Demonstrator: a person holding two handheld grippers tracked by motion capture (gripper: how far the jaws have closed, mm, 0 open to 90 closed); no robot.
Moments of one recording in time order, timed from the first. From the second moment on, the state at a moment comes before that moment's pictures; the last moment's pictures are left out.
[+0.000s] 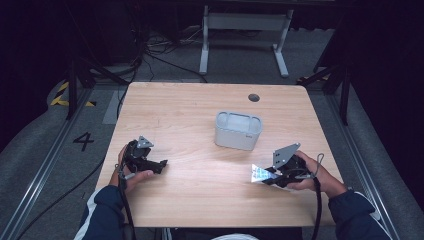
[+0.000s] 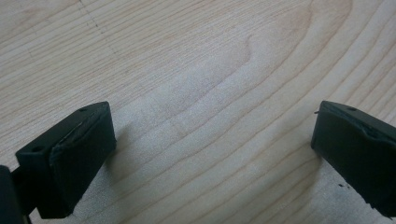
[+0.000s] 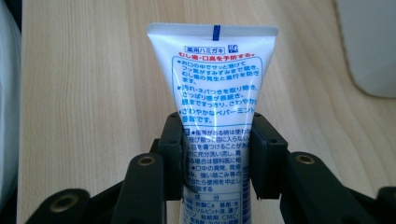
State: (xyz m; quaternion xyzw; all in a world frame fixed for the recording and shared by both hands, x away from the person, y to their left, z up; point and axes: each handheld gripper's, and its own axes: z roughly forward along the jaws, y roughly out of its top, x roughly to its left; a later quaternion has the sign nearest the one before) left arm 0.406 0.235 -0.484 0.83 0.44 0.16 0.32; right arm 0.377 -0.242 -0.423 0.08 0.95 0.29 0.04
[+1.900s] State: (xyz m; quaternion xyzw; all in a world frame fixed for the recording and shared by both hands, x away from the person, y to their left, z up) left arm 0.404 0.236 -0.483 0.83 0.44 0.16 0.32; right arm 0.368 -0.265 -0.370 0.17 0.86 0.45 0.14
